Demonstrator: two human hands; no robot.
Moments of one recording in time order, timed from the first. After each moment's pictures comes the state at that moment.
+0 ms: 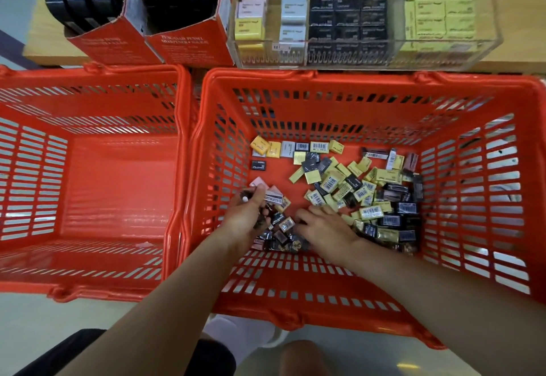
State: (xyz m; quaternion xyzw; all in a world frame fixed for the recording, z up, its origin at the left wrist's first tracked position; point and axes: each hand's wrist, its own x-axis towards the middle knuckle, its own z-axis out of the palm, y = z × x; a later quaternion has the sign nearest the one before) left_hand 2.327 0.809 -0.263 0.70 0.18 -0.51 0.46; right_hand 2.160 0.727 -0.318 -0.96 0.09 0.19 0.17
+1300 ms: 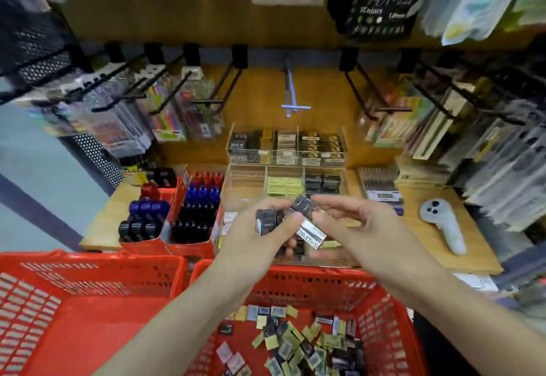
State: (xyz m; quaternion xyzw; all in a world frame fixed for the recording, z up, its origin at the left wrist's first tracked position) left_hand 2.312 0.671 0.051 0.58 -0.31 -0.44 0.60; right_hand 2.164 0.580 0.079 -0.61 0.37 -0.22 0.66
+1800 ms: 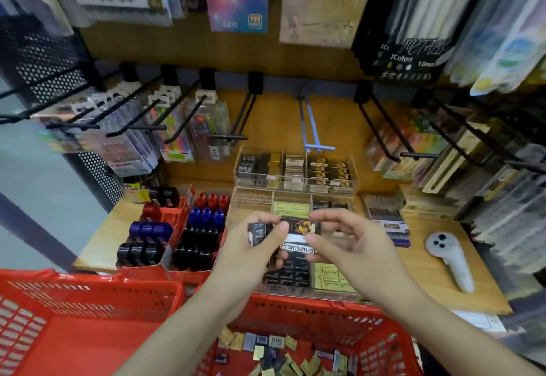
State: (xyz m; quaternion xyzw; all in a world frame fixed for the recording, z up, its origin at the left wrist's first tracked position) left_hand 2.350 0.655 0.048 0.59 -0.25 -0.43 0.64; right_hand 2.203 0.561 0.070 -0.68 0.36 -0.25 0.58
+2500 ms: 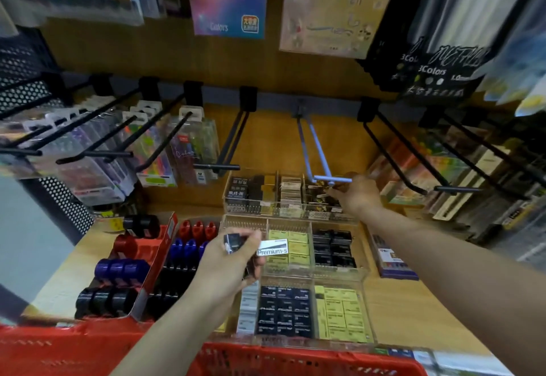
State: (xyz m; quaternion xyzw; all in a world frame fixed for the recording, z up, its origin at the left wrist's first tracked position) left_hand 2.408 0.603 0.017 0.60 -0.14 -0.46 0.64; right_hand 2.289 0.350 0.014 -0.78 0.57 -0.16 0.19
